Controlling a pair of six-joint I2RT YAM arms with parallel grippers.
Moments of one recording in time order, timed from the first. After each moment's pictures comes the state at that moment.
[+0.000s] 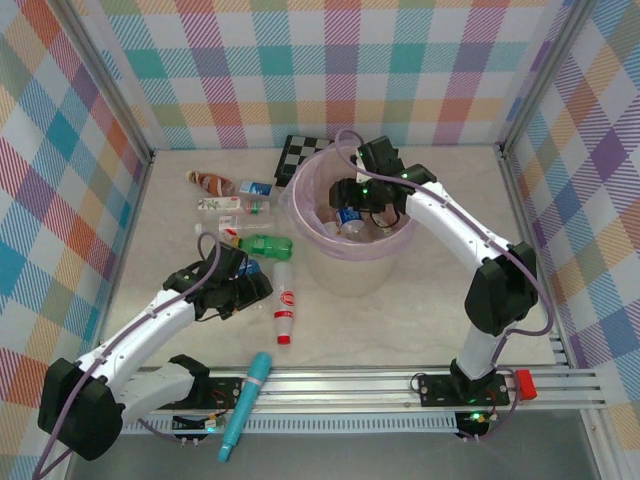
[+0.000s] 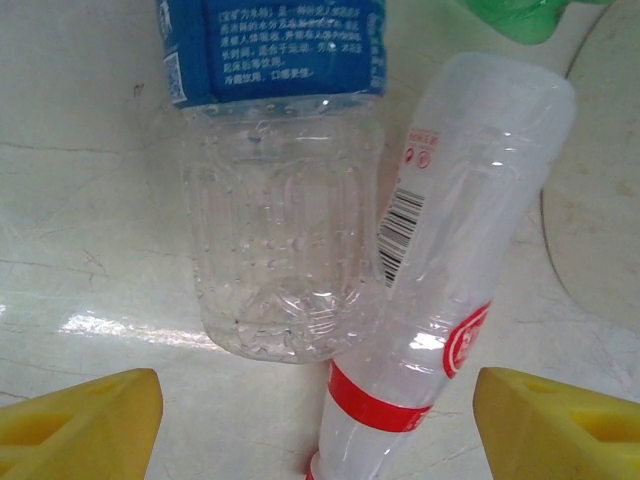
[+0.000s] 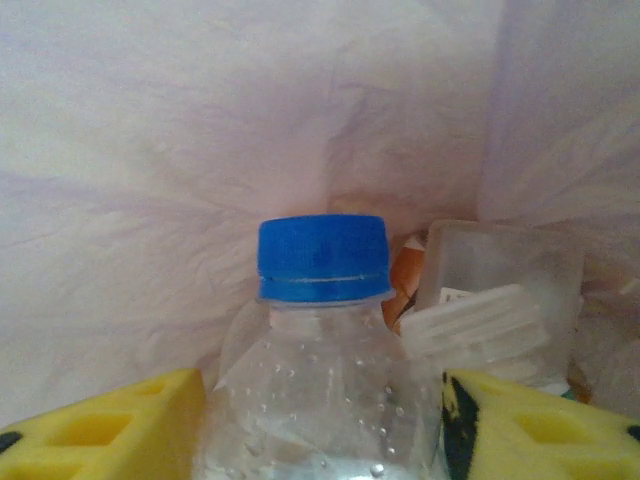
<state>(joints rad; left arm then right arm) -0.47 1.03 0.67 -0.76 0.09 -0.90 0.53 1.76 1.63 -0.76 -0.17 0.47</state>
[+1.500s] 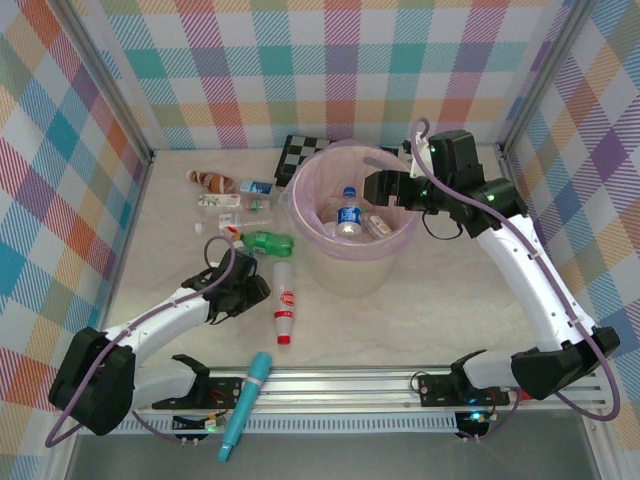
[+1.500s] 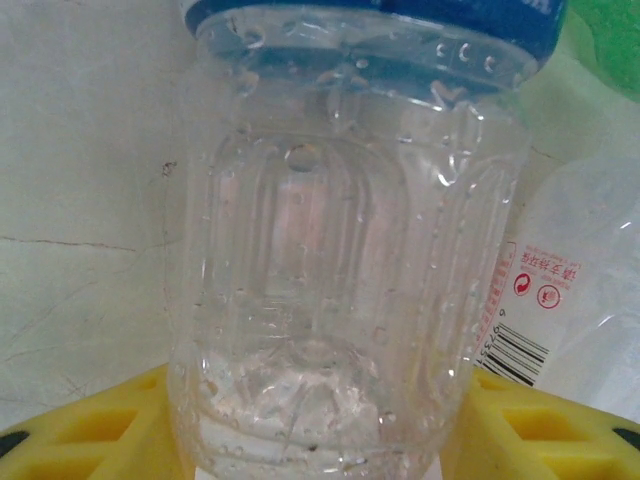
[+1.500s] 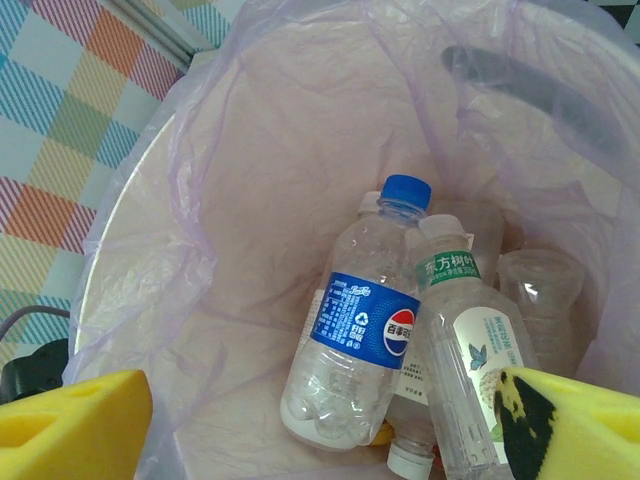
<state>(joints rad) -0.48 1.16 0.54 -0.48 -0.04 -0.97 0.44 1.33 1.60 -0.92 -0.29 0.42</state>
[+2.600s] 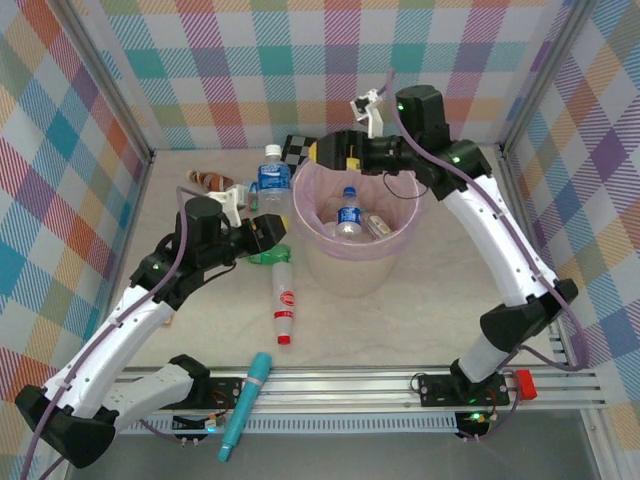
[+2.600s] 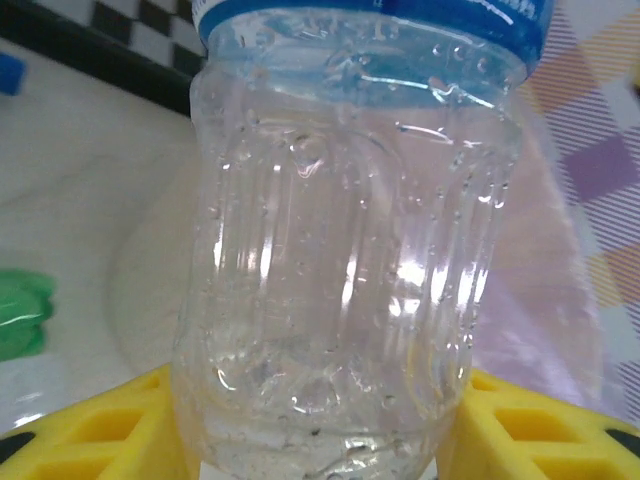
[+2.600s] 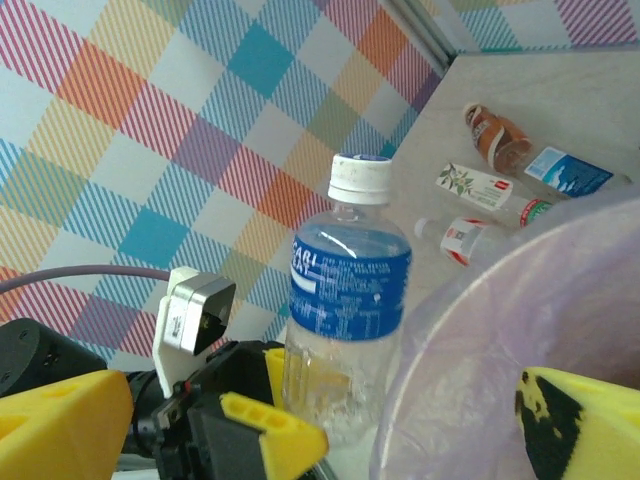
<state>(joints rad) -0.53 0.97 1.05 -0.50 0.24 -0.73 0.54 1.65 2.01 -0.79 -0.66 0.53</state>
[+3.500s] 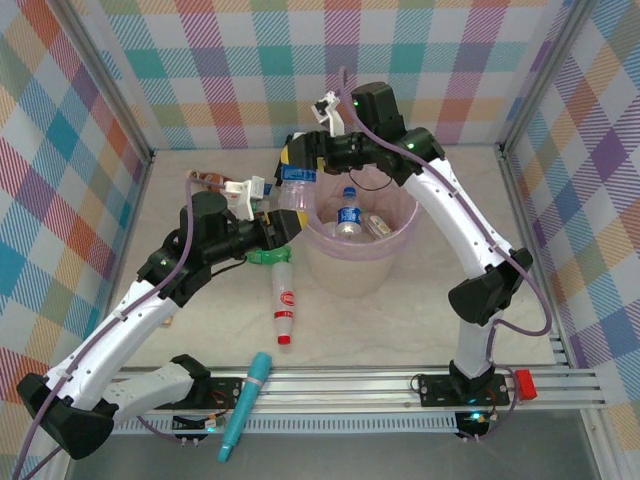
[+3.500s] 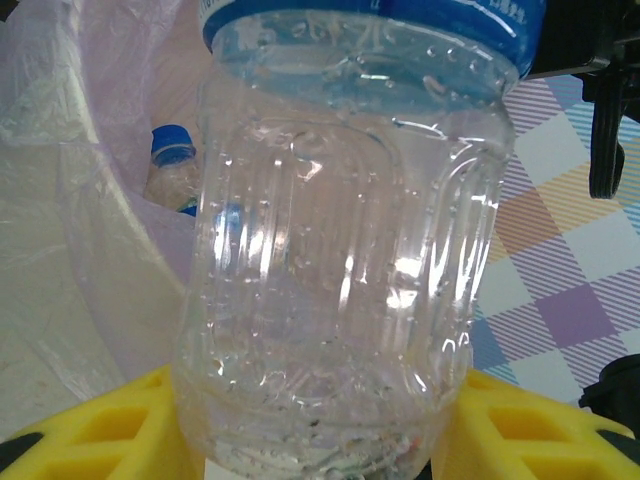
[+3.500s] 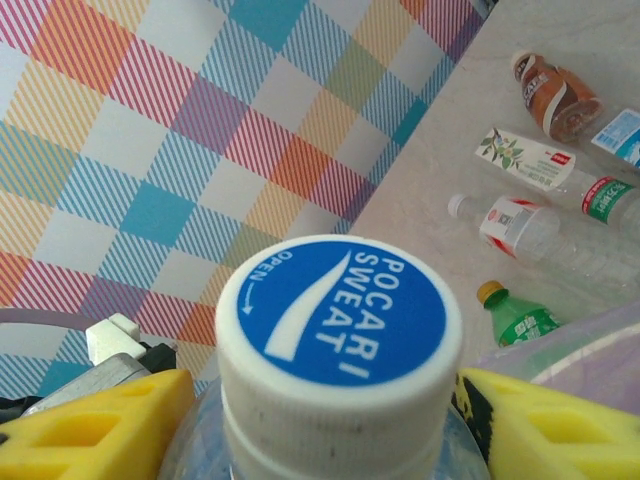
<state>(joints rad) -0.59 1.01 1.08 -0.36 0.35 -0.73 0.61 1.87 2.20 -0.82 -0.69 0.54</state>
